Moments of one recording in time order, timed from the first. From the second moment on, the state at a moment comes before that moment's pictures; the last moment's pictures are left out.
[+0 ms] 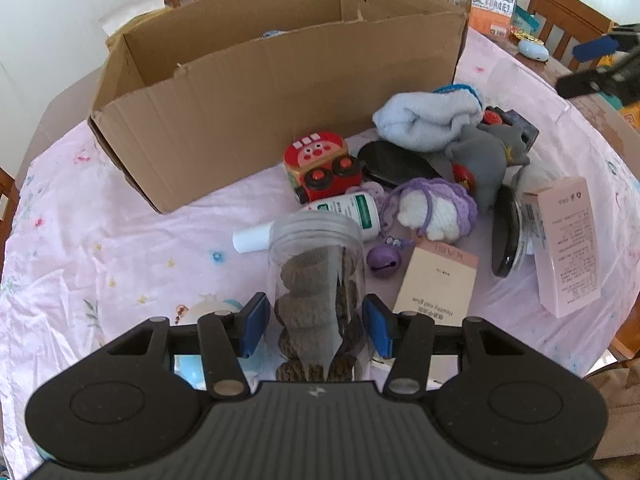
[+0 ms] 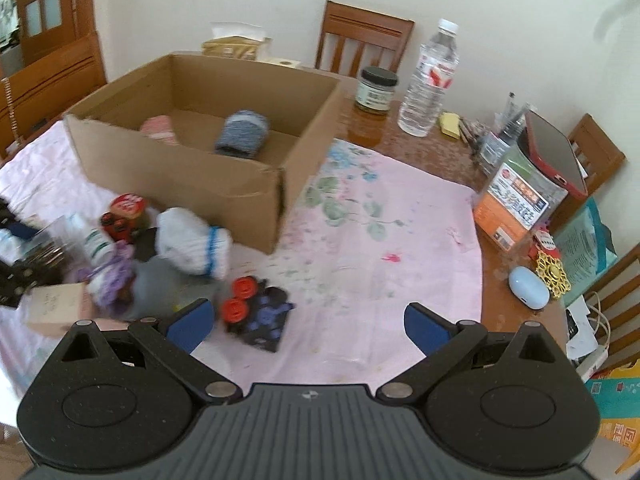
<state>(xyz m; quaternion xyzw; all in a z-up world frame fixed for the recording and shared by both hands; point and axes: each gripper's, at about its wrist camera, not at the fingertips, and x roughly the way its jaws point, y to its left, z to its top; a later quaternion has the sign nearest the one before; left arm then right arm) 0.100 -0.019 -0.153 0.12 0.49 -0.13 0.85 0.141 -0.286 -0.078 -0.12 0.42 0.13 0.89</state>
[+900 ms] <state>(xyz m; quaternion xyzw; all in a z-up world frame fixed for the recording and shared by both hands) 0.103 -0.020 -0.147 0.11 0.50 -0.14 0.85 0.199 -0.310 -0.125 -0.08 0.50 0.13 0.85</state>
